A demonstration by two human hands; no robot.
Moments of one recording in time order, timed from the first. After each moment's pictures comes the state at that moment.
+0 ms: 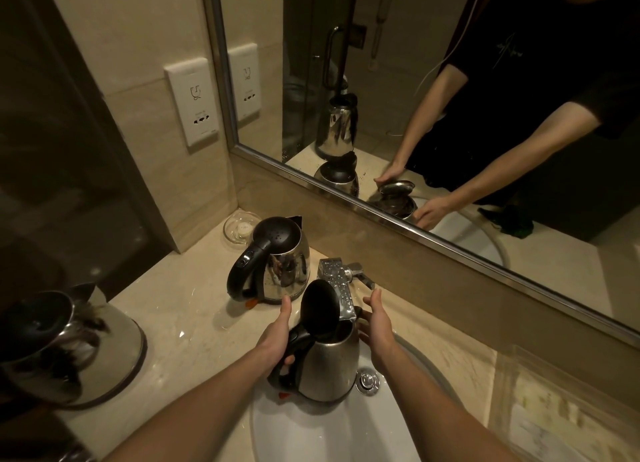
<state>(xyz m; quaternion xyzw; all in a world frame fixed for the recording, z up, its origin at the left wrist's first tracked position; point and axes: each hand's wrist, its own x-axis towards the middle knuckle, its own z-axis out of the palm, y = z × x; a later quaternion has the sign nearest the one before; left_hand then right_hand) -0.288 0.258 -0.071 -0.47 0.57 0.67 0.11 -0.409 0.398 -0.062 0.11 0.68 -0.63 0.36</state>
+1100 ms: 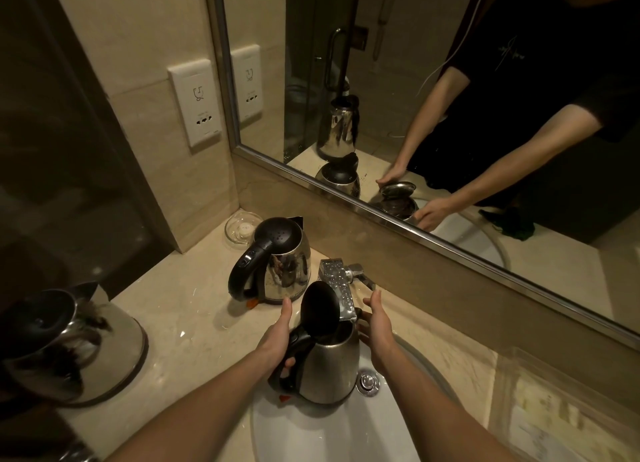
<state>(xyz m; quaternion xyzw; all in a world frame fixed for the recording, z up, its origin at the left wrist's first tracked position) -0.283 0.260 -0.069 -0.48 0.56 0.67 0.12 -0.410 0.398 -0.066 0.10 0.69 -0.62 0.36</state>
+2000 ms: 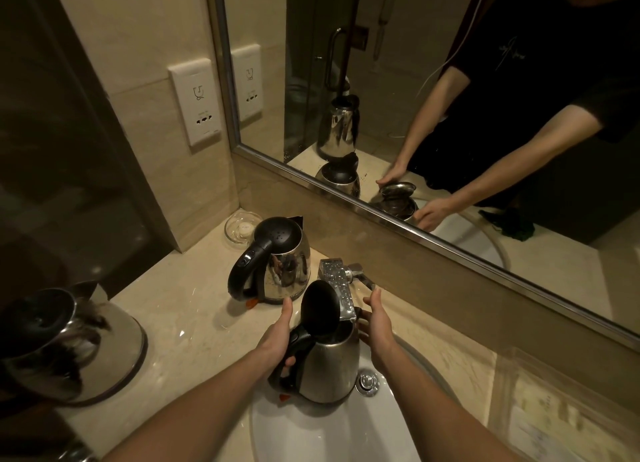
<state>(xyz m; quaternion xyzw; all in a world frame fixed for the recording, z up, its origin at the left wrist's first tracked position) -0.289 0.258 -0.080 -0.47 0.55 0.68 0.11 -0.409 0.398 -0.059 0.11 0.68 -0.63 0.35</state>
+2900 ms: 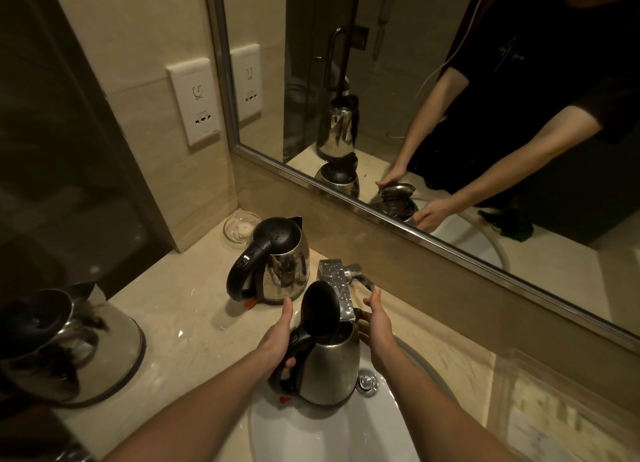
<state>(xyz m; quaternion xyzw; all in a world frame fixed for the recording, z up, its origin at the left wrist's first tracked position) -0.291 0.260 -0.075 -0.47 0.55 0.68 0.12 -0.412 0.398 -0.065 0.11 0.69 -0.62 0.36</state>
